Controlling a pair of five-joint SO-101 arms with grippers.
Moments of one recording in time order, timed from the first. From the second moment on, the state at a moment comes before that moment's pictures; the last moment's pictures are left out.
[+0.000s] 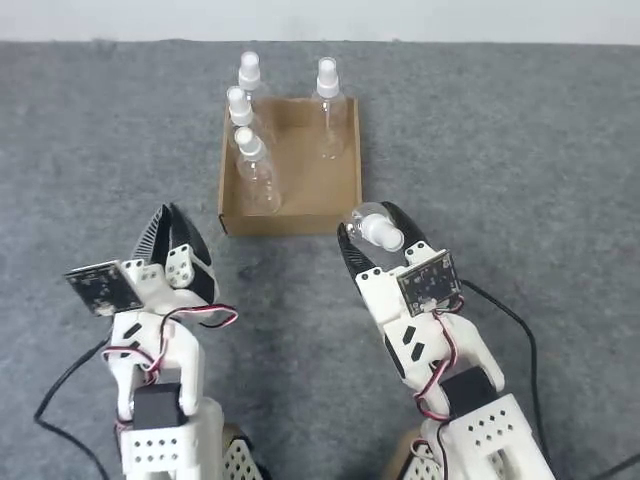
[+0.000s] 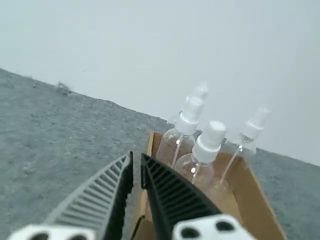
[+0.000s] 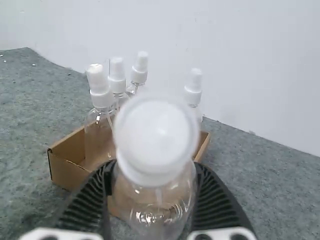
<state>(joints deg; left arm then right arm) -10.2 -103.5 96.4 29.4 20.8 -28.0 -81.9 89.6 9.2 6.2</state>
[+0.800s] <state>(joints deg) -9.9 -103.5 97.2 29.4 20.4 -28.0 -81.9 80.9 26.8 6.2</state>
